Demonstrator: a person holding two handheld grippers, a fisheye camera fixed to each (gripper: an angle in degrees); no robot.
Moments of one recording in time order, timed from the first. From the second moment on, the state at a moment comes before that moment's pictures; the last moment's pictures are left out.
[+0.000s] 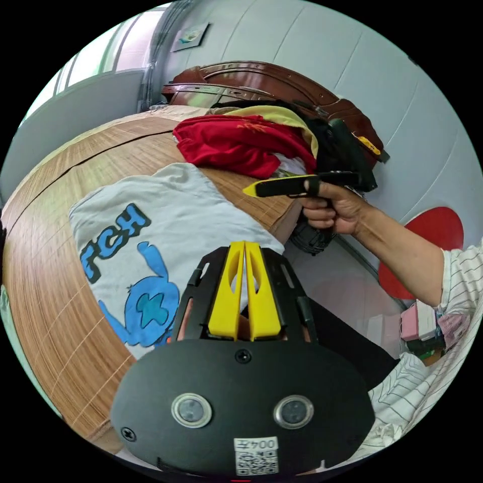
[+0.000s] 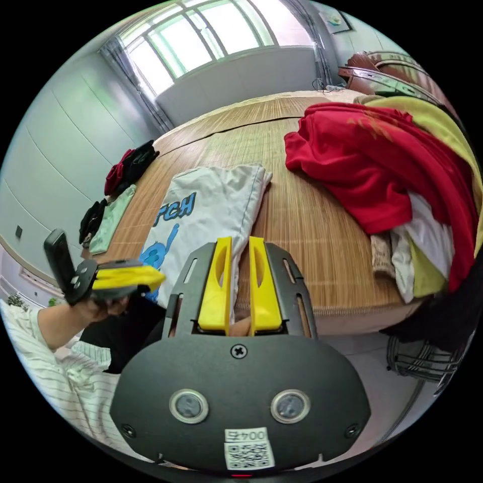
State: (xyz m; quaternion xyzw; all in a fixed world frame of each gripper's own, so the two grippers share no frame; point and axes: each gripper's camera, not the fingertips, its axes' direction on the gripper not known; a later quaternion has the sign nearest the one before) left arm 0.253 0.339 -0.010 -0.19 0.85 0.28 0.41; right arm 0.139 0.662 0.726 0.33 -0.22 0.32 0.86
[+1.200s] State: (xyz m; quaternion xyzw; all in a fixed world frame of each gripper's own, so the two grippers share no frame) left arm 0.250 0.508 0.280 -0.57 0.76 0.04 0.32; right arm 0.266 0.838 0.661 0.36 -0.50 0.30 0.73
